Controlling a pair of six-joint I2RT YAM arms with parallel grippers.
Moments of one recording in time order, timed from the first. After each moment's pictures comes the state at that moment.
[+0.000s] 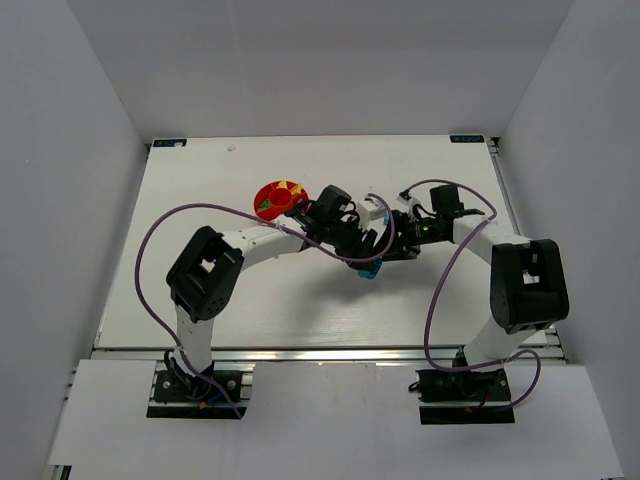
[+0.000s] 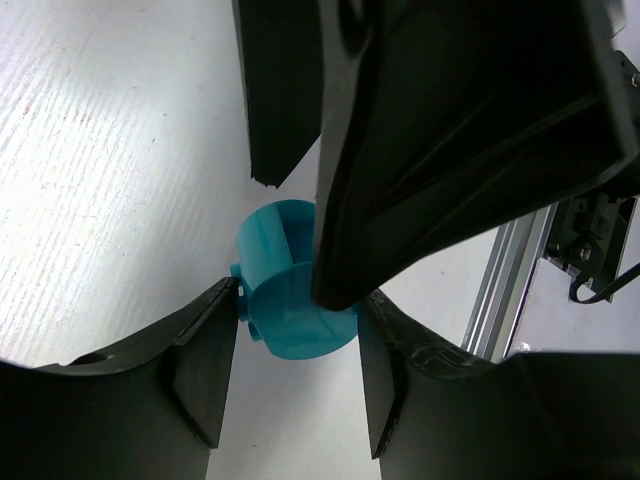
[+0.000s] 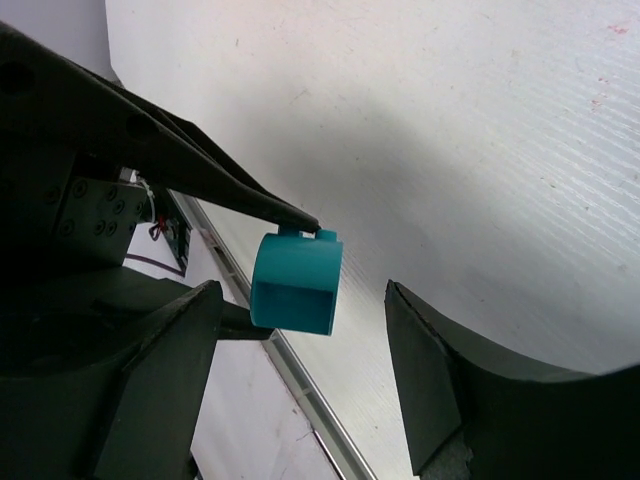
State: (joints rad) left arm -0.77 1.94 1.38 -0.21 0.60 -0.03; right arm 0.16 1.66 0.97 -0.40 -0.95 0.18
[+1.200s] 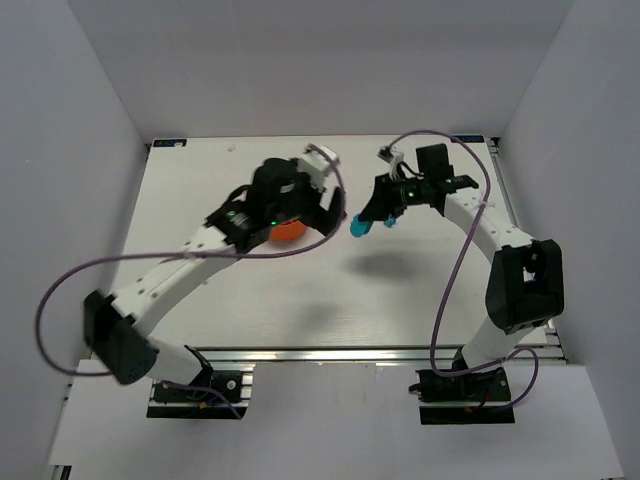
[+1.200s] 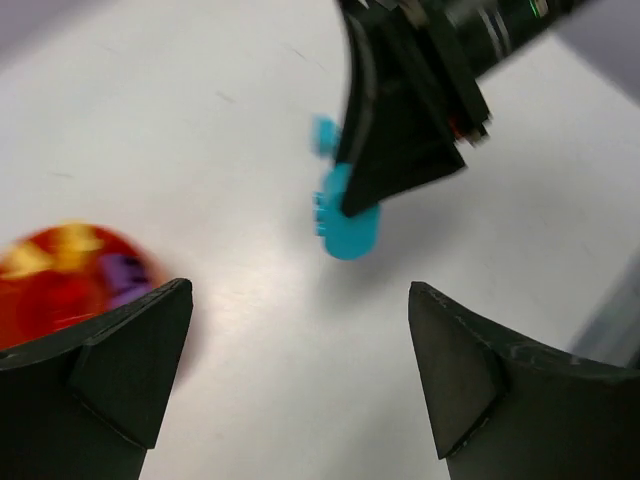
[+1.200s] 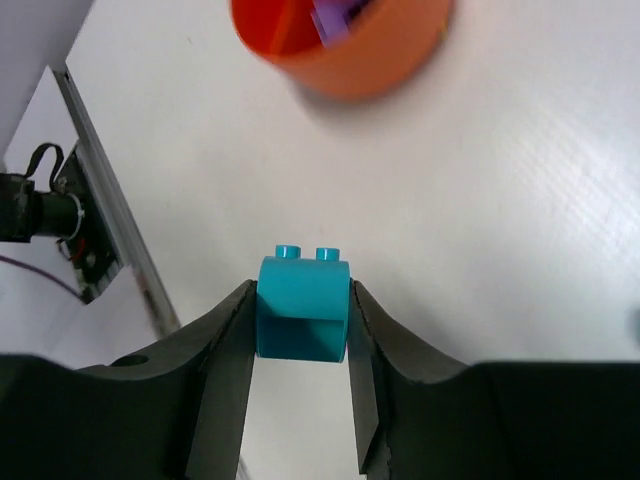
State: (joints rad) left arm -0.74 1.46 1.35 -0.32 0.15 -0.02; right arm 0.27 1.67 1.28 -0.45 -0.86 0.01
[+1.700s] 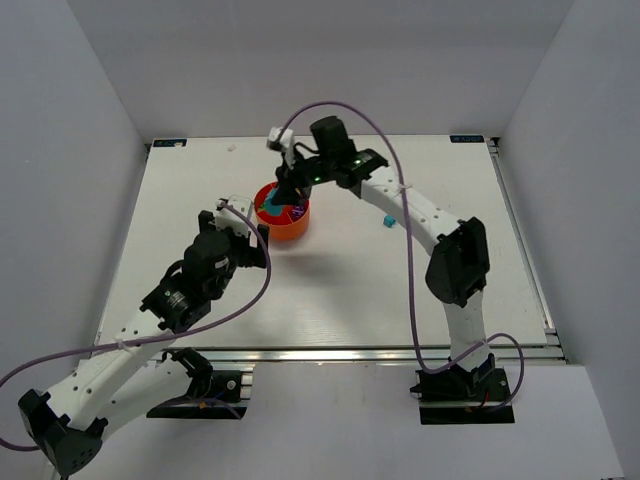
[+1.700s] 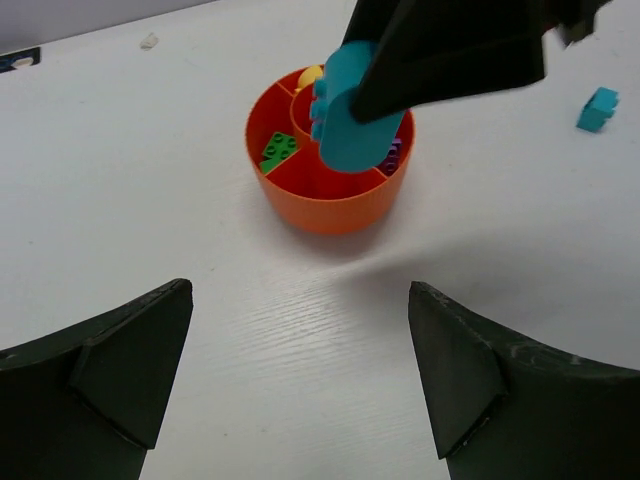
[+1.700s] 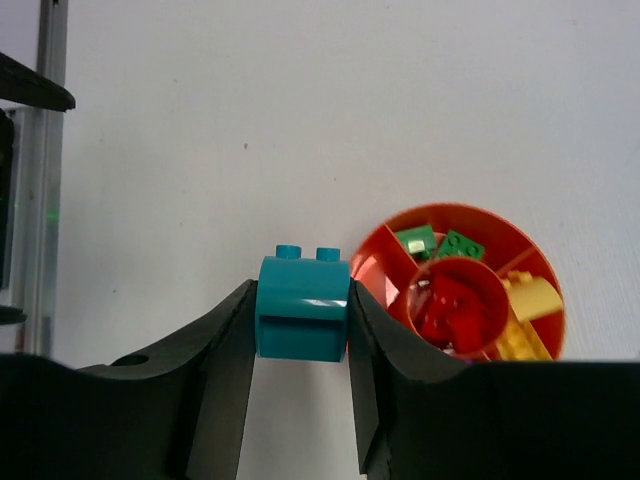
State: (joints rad) left arm -0.69 0.79 0.78 -0.28 -0.43 -0.06; right arm 0.69 2.04 1.99 -0.49 -0.73 -0.30
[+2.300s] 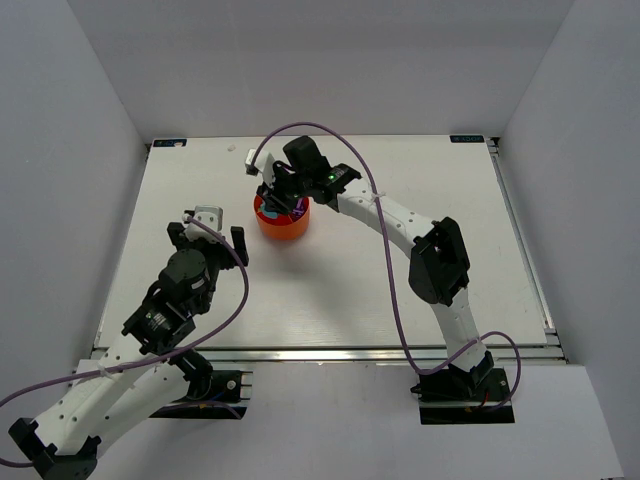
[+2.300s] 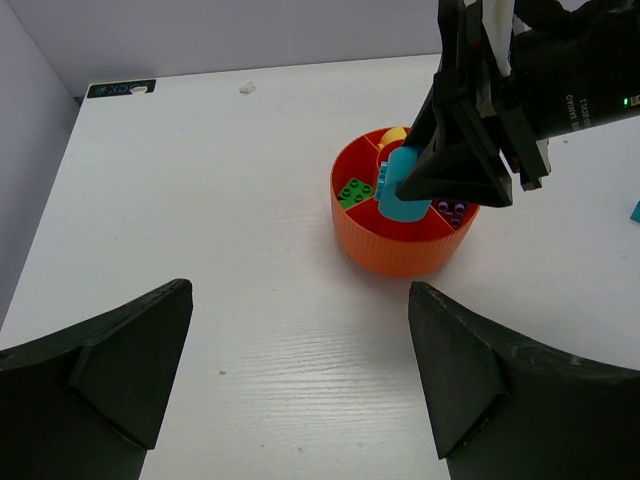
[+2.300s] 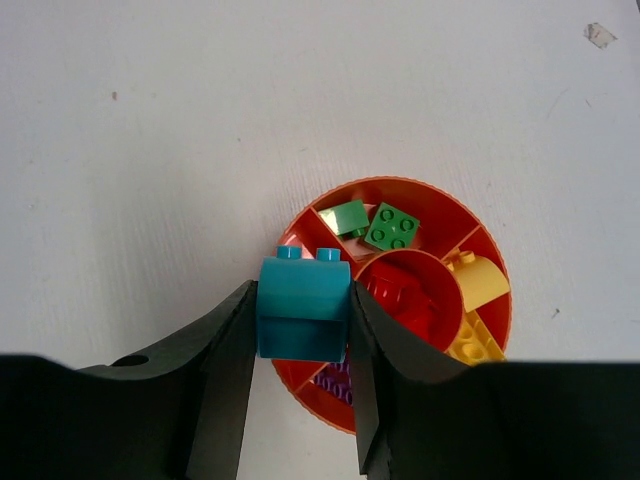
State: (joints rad) left arm -0.69 0.60 0.70 -0.24 -0.62 -0.03; right arm 0.82 2.16 2.03 -0.47 -0.40 -0.45
